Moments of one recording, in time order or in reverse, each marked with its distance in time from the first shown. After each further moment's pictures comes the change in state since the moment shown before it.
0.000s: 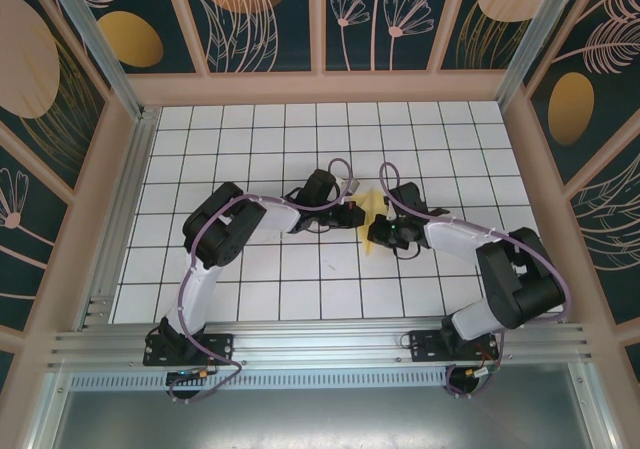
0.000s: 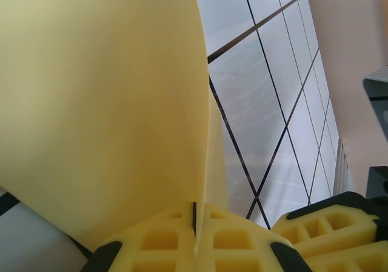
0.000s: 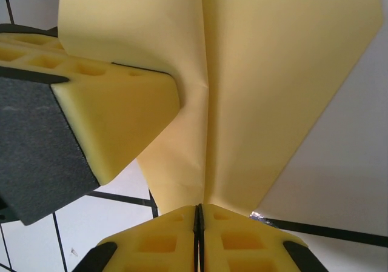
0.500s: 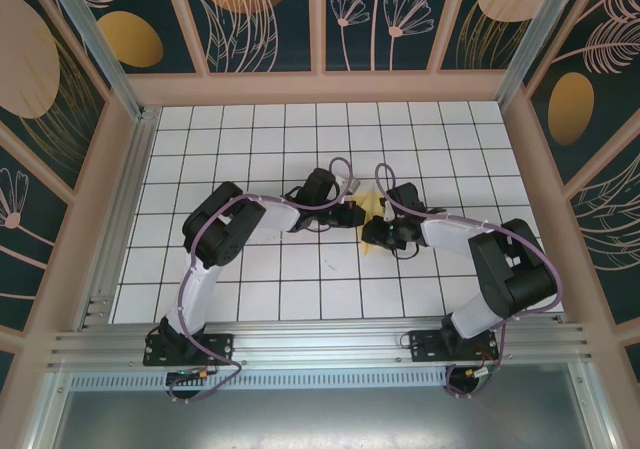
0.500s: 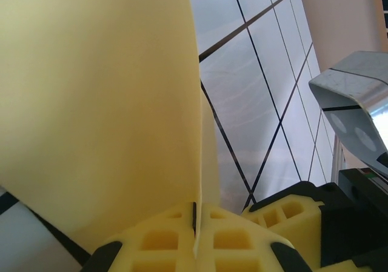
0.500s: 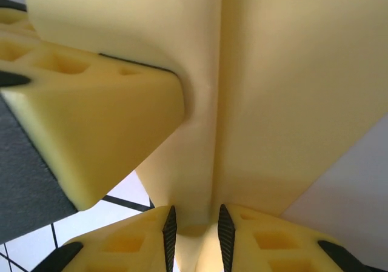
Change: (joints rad) left arm 0.007 0.000 0.007 -0.001 0.025 0.031; right arm -0.009 0.059 0.000 0.045 -0.058 -0.046
